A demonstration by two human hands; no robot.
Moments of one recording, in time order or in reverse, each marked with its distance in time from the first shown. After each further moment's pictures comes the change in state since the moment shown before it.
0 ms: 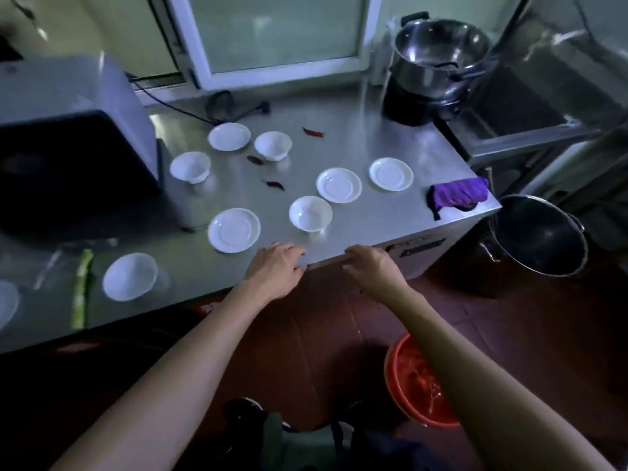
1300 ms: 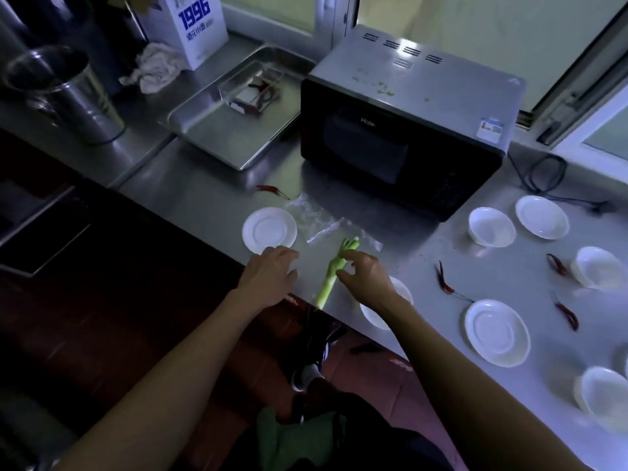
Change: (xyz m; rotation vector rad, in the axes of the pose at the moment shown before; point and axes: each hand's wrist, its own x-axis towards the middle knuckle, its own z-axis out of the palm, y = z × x) left_hand -0.258 -0.442 -0.031 -0.273 0.210 -0.776; right_hand 0.119 -0.457 0.311 -0.125 -0.516 -0.563
